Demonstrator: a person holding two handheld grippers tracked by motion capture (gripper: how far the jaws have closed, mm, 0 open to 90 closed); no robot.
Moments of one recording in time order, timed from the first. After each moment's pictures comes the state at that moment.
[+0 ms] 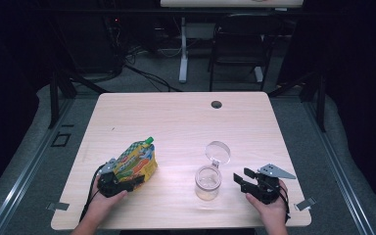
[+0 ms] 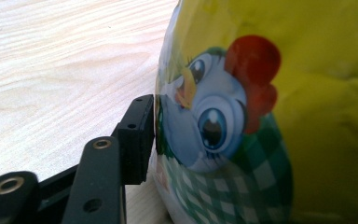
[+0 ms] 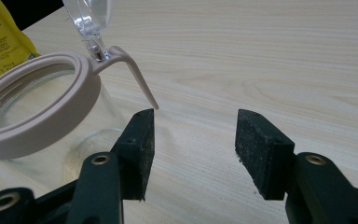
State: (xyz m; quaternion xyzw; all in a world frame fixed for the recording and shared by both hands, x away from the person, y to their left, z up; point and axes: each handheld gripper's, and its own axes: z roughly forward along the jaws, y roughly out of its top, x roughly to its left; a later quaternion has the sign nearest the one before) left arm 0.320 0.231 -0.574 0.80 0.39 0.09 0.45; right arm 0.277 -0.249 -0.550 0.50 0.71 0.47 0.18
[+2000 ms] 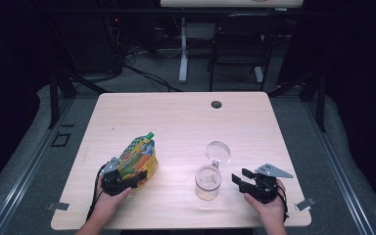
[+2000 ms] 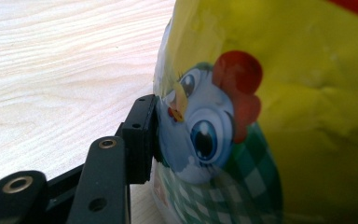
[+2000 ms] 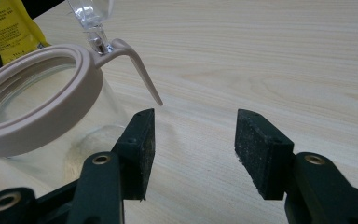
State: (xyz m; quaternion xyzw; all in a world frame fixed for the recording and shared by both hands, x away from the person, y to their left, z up) left arm 0.321 0.221 -0.574 0.77 0.42 0.11 0.47; right arm 0.279 -0.246 -0.553 0.49 0.72 0.46 0.17
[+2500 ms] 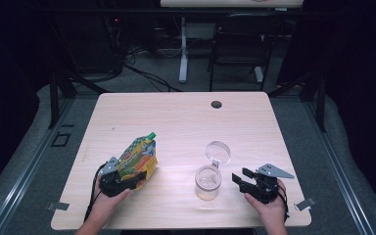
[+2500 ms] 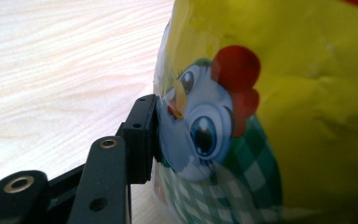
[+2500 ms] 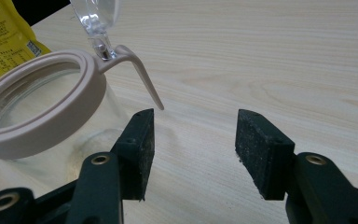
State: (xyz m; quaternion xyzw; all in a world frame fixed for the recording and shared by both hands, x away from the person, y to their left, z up) left arm 0.310 0.218 -0.556 0.78 0.39 0.13 0.47; right arm 0.278 -0.246 -0.551 0.49 0.71 0.47 0.18
